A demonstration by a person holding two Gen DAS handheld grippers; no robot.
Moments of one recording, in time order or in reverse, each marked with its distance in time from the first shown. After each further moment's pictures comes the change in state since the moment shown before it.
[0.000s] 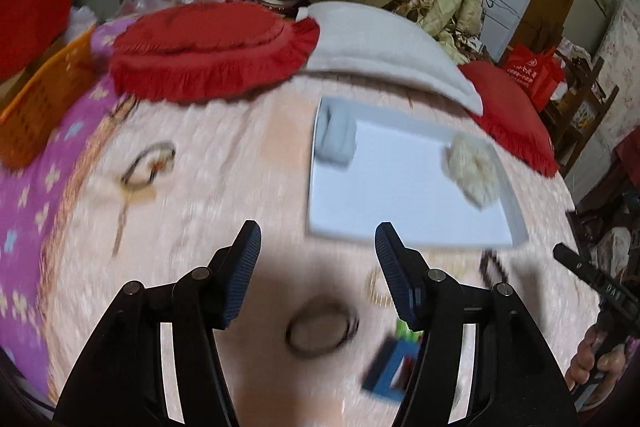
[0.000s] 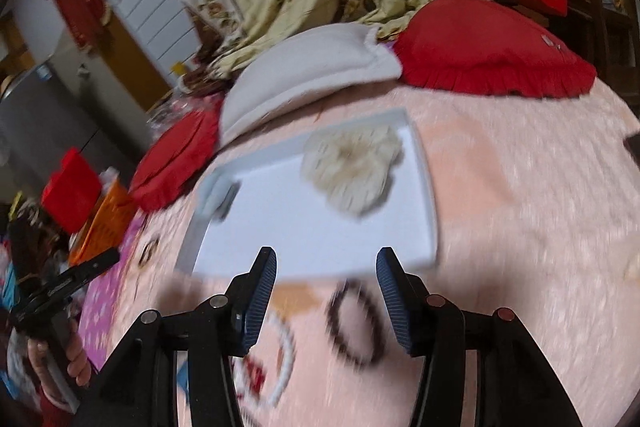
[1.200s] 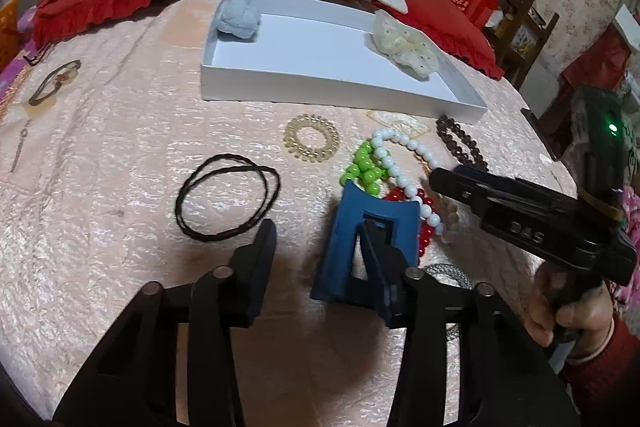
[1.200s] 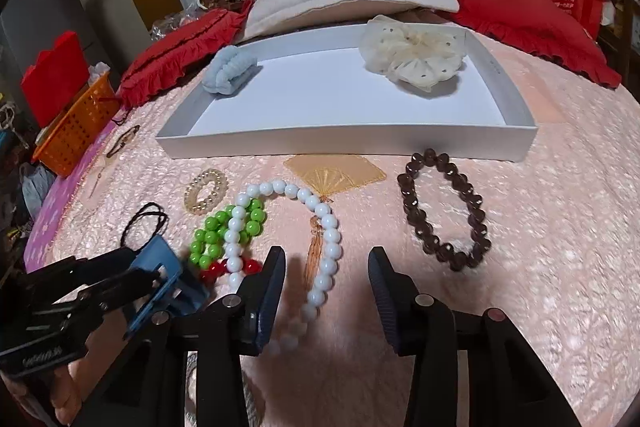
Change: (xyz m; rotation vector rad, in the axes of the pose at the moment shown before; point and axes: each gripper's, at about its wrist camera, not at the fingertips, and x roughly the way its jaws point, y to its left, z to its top) left arm 0.044 -0.035 -0.099 0.173 0.118 -0.222; right arm 0.081 0.057 -0.074 -0.180 0.103 -0.123
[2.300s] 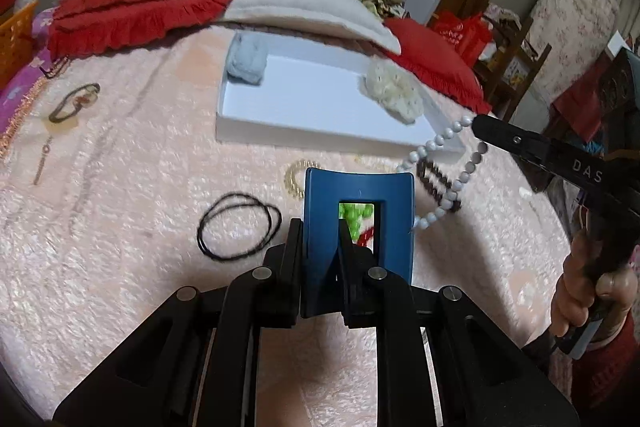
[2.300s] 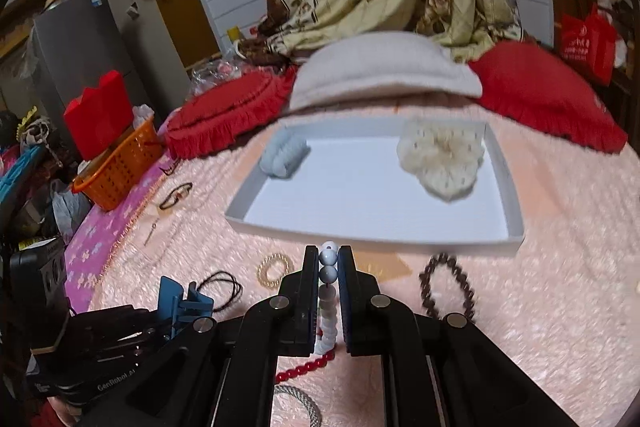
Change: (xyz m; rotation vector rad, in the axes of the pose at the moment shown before) left arm -0.047 0.005 0.016 -0.058 -0.104 -0.026; right arm -0.082 0.027 0.056 -0.053 -0.175 0.093
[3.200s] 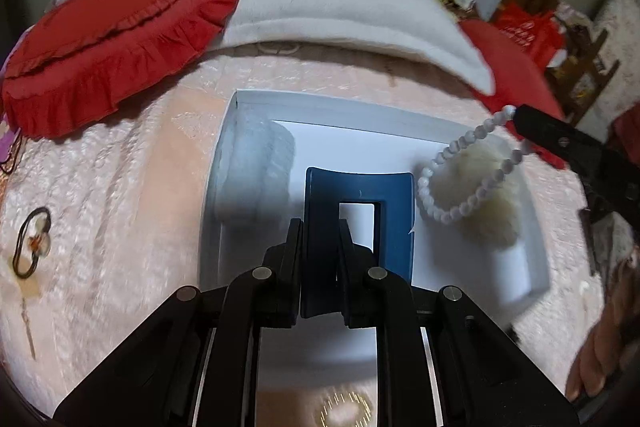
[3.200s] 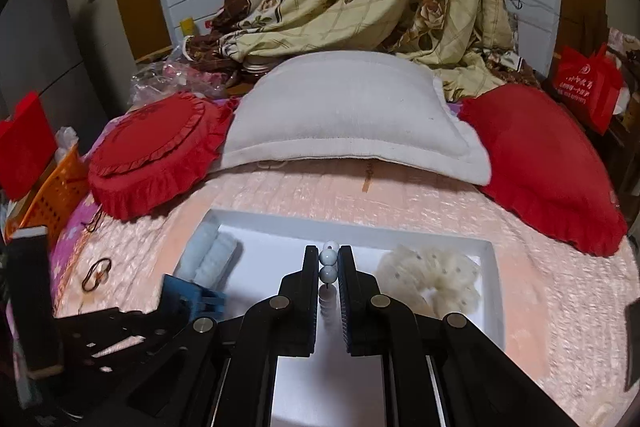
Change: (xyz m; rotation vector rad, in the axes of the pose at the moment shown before) left arm 0.154 0.023 0.164 -0.049 0.139 0.192; right arm 0.135 -0.035 0.143 -0.025 0.075 -0.167
